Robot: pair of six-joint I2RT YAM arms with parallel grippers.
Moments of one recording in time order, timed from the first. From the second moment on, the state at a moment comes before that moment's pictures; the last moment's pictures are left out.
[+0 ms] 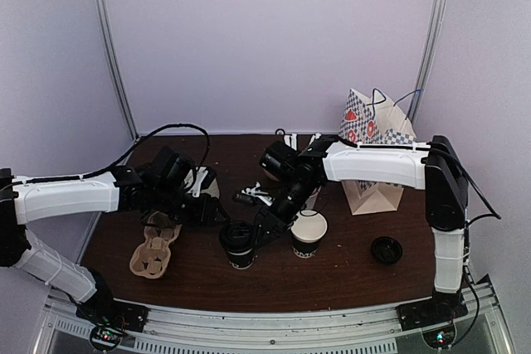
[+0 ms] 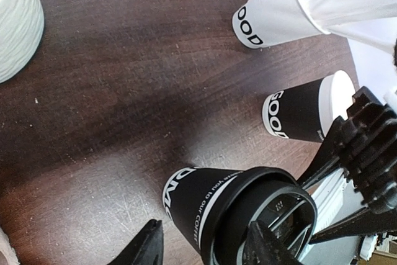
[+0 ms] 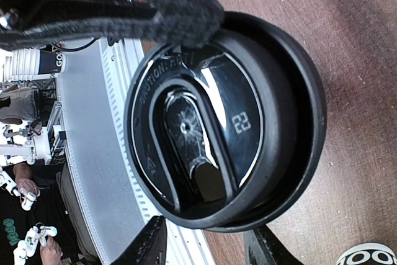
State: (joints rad) left arm -0.77 1.35 0.87 -0.39 0.27 -0.62; right arm 0.93 2.04 1.67 -0.88 -0.73 0.04
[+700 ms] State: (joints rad) left arm -0.77 1.32 0.77 -0.24 0.32 -0.68; right arm 0.93 2.09 1.74 -0.93 -0.70 0.07
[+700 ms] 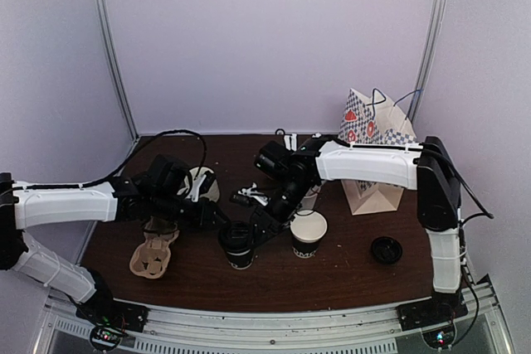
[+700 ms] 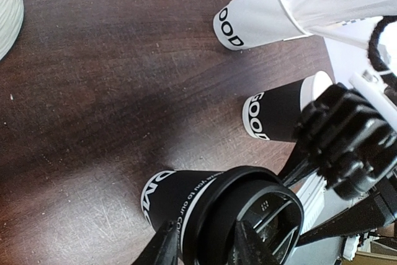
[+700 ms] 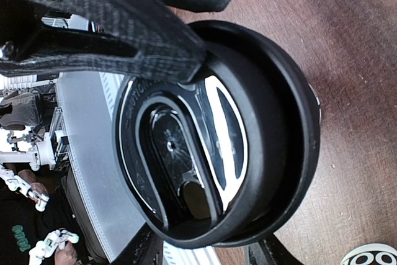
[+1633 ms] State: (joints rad) left arm -0.78 1.31 0.70 -0.13 0.33 -0.73; right arm 1.00 2.07 1.78 -1.00 -0.41 -0.05
